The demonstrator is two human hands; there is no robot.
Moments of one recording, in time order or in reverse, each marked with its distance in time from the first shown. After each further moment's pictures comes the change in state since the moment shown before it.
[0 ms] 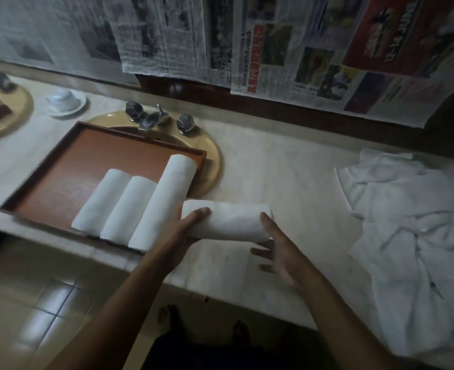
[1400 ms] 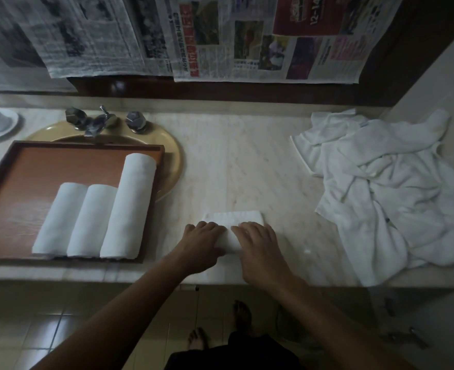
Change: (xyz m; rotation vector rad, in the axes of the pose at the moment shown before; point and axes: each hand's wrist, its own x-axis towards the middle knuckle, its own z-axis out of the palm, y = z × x) left_hand 0.014 -0.068 0.044 1.728 -0.535 0.412; right_hand -0.008 0.090 -0.011 -1.403 0.349 -0.598
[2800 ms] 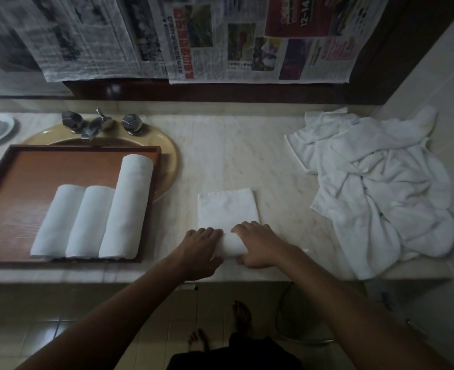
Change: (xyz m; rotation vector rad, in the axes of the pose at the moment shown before) left_hand -0.010 -0.007 0.019 0.036 -0.021 0.110; right_hand 0.033 0.023 -0.011 0.045 -0.377 -0.007
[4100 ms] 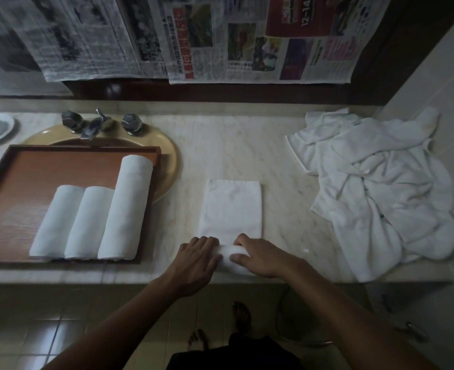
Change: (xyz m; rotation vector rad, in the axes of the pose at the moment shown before) left_hand -0.023 0.004 0.019 -0.204 0.093 -0.078; right_hand -0.020 -0.002 0.008 0.384 -0.085 0.106
